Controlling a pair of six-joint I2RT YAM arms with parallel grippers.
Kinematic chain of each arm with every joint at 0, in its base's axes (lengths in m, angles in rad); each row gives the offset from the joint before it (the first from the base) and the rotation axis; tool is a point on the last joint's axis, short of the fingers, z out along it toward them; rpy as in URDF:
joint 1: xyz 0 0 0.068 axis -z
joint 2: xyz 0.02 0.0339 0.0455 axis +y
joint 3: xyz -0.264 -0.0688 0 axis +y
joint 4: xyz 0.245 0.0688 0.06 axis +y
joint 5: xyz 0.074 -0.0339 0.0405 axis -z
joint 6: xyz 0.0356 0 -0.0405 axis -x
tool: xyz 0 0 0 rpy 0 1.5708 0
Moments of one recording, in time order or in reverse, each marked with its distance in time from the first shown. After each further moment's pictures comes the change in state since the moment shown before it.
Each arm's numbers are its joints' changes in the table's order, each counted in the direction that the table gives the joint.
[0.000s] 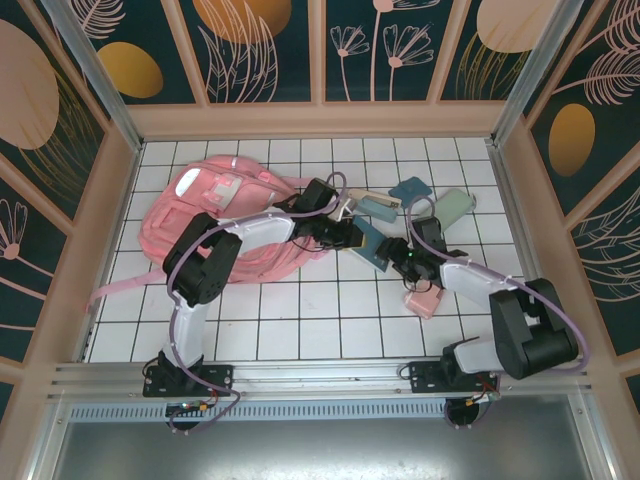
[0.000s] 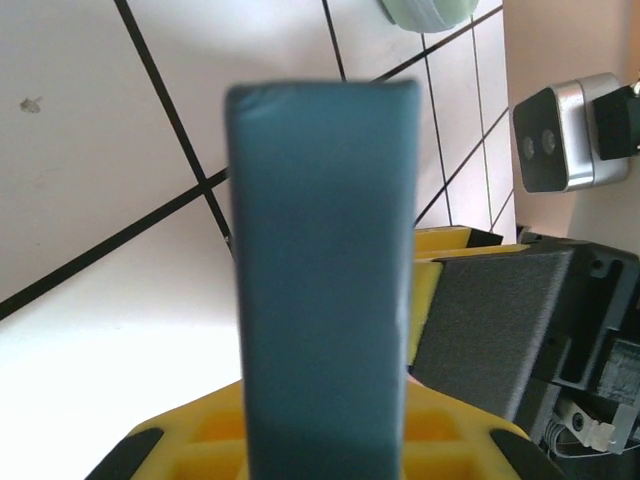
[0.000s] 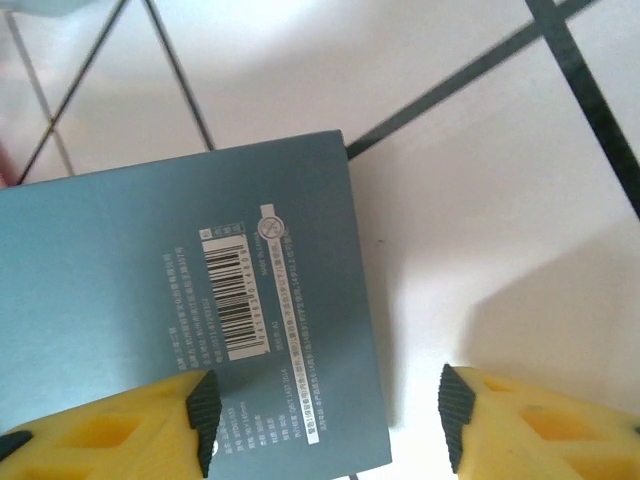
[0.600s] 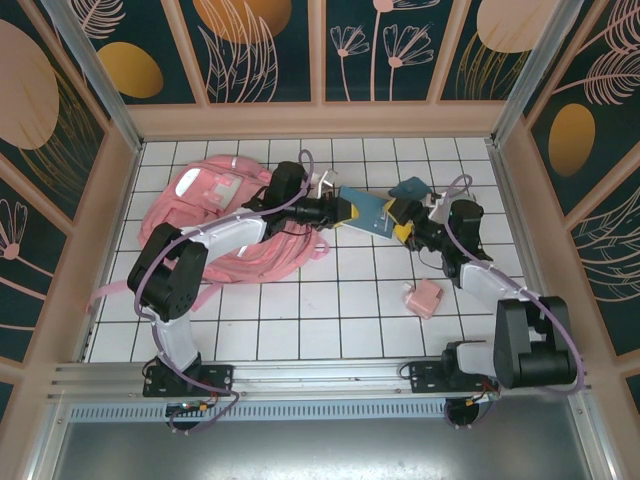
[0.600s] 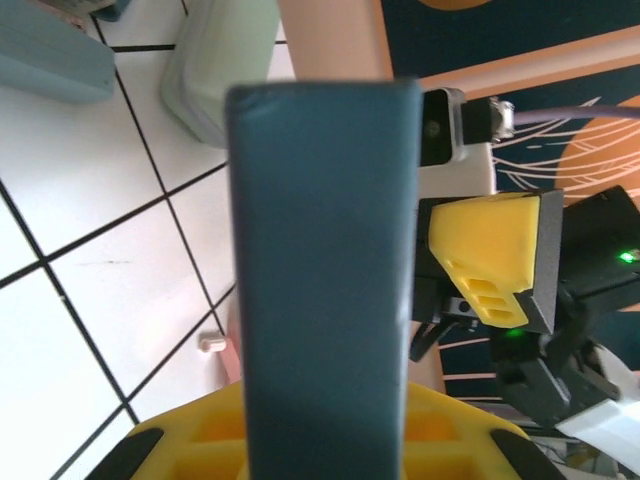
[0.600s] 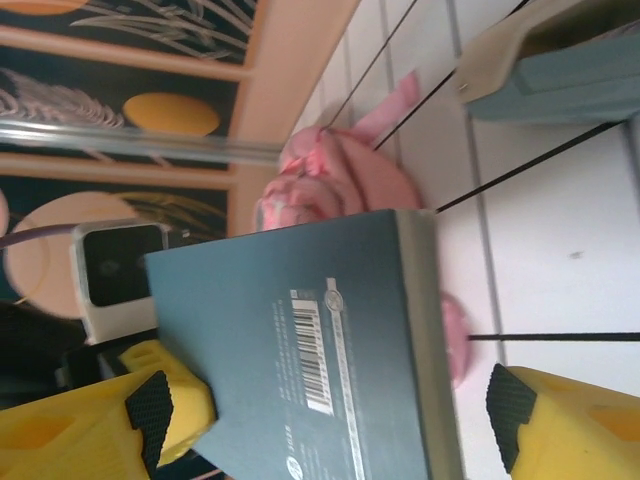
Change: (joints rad) left arm -0.091 -0.205 0.179 -0.392 0.144 0.310; right arm 0.236 -0.042 0.029 -0.563 -0.584 -0.207
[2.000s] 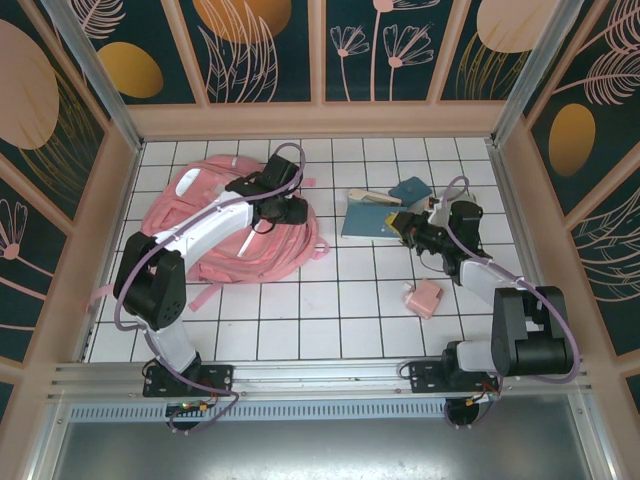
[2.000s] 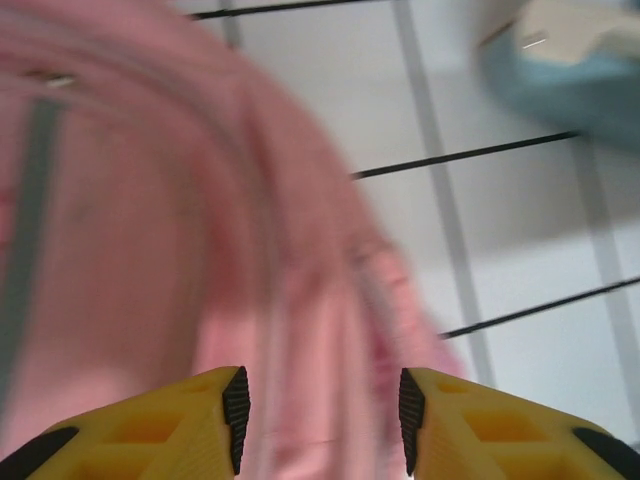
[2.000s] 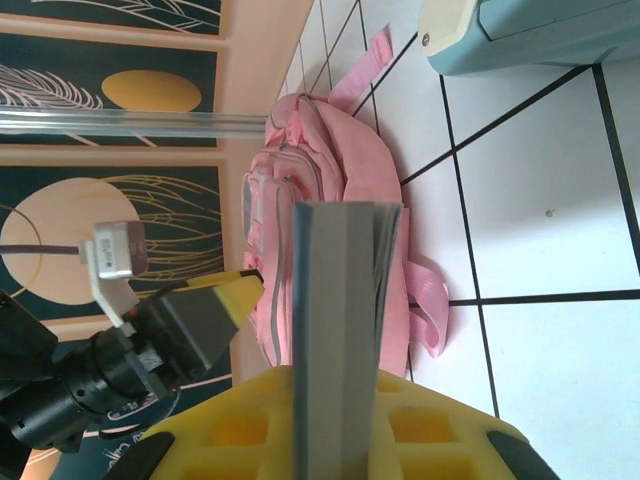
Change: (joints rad) left arm -0.032 -0.084 -0.190 0.891 -0.919 -0.590; right arm 0.021 0.044 0.000 0.060 -0.053 0.032
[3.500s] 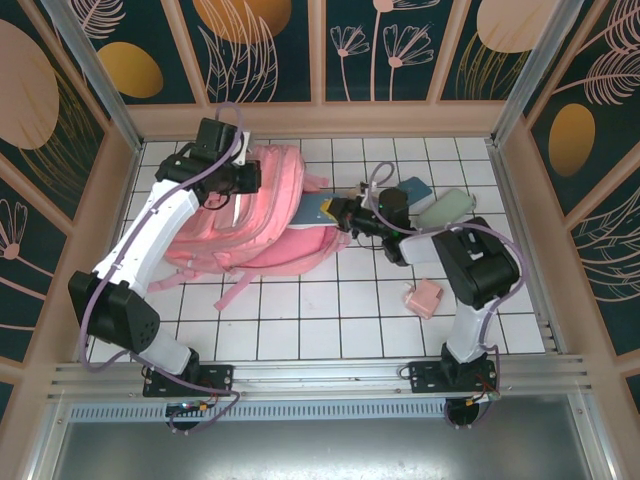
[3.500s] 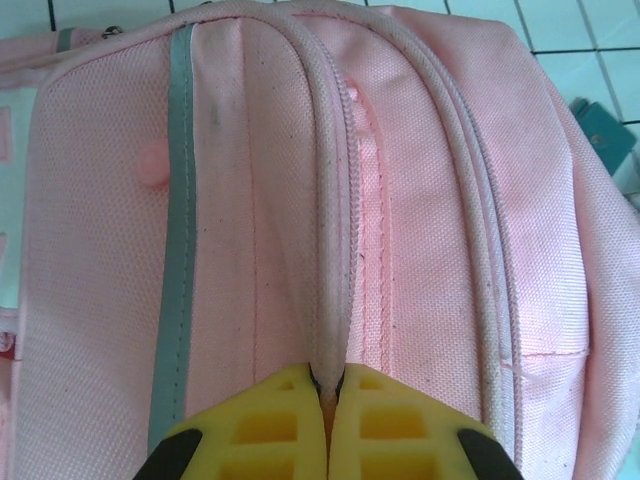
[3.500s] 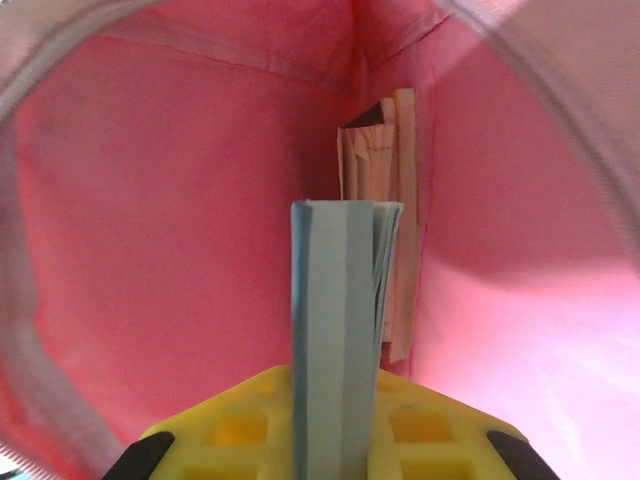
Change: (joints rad) left arm -0.235 -0.212 -0.165 0.166 0.212 -0.109; right arm -0.422 0.529 -0.292 -0.526 0.194 -0.299
